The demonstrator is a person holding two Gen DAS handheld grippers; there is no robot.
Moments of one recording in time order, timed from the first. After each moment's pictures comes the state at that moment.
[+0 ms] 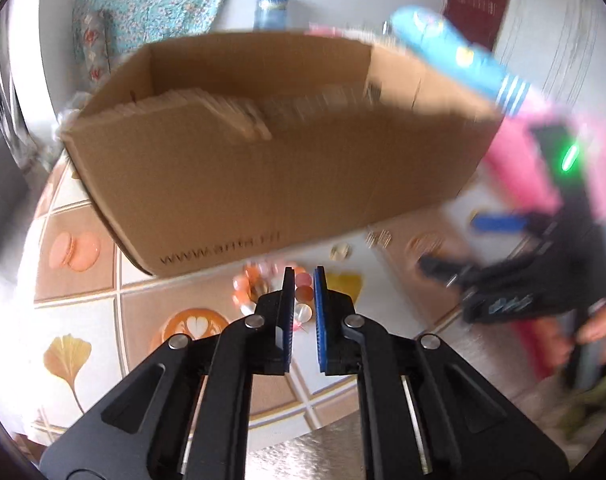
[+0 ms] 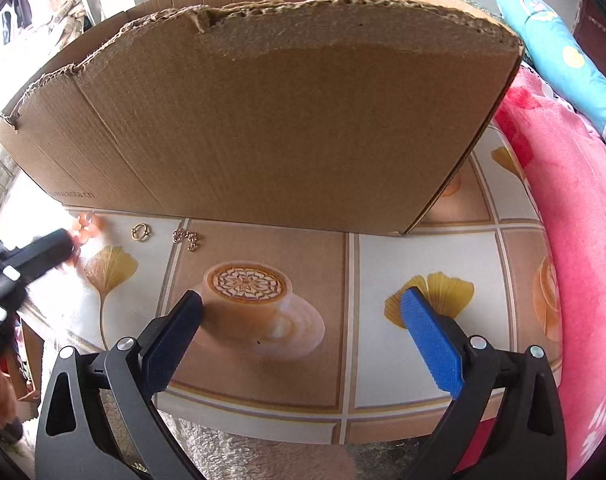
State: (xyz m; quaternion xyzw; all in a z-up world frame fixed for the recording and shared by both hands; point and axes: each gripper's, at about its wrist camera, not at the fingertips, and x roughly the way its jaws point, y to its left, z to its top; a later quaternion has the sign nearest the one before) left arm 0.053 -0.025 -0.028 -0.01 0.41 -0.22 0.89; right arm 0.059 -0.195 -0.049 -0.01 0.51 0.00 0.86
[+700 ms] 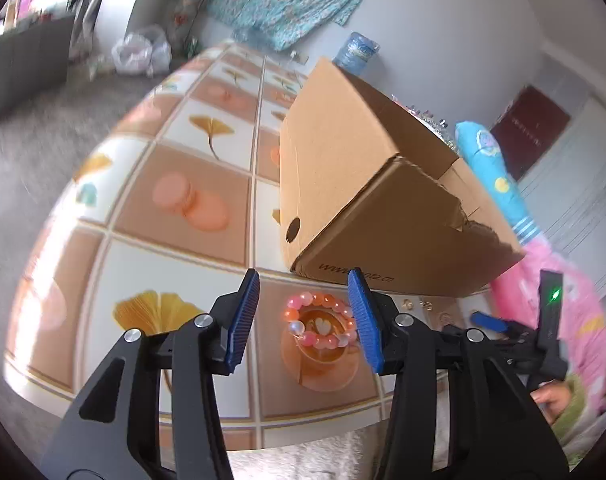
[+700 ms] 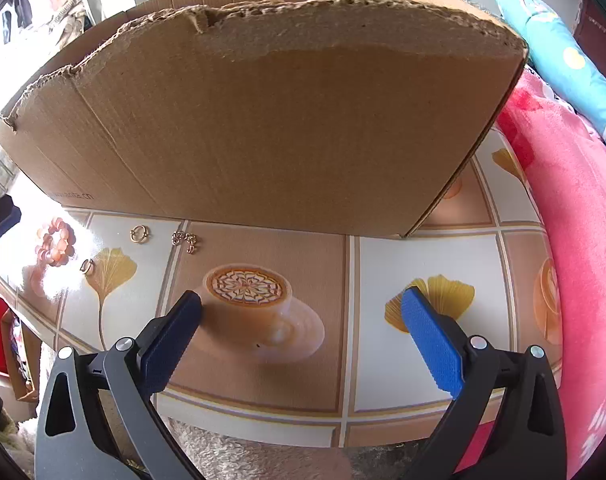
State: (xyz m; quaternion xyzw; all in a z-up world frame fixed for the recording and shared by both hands) left arm 0.051 0.094 -0.041 -0.20 0.38 -0.14 0.90; right arm 0.074 -0.196 -0.054 -0.01 0.51 0.00 0.86
